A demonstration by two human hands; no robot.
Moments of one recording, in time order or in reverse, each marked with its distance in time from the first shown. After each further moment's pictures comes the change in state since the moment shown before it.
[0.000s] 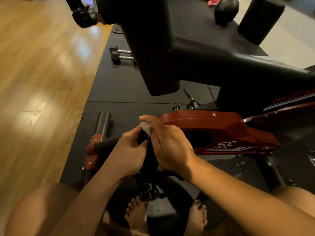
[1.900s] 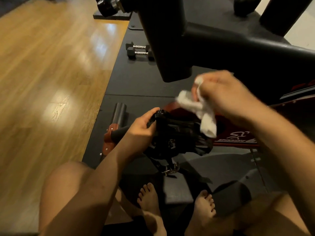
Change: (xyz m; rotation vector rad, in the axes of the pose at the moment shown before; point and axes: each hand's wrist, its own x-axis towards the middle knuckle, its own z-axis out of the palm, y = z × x) left_hand 0.021 -0.055 0.006 -0.004 0.050 0.097; right_hand 0.013 -0.021 -0.103 0.219 -0.029 0.230
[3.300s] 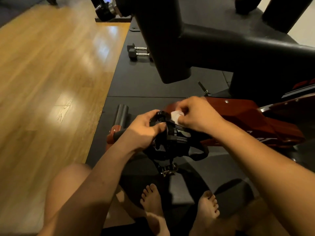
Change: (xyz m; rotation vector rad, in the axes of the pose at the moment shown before) left_hand 0.007 0.011 -0.002 -0.006 -0.112 0.024; right_hand 0.021 0.060 0.048 -0.370 -0.112 0.030
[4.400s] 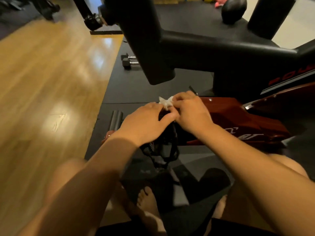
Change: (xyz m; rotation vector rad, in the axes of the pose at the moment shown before) left_hand 0.005 0.040 0.026 0.928 0.018 0.104; right_hand -0.016 0.023 0.010 -0.293 0.331 -0.155
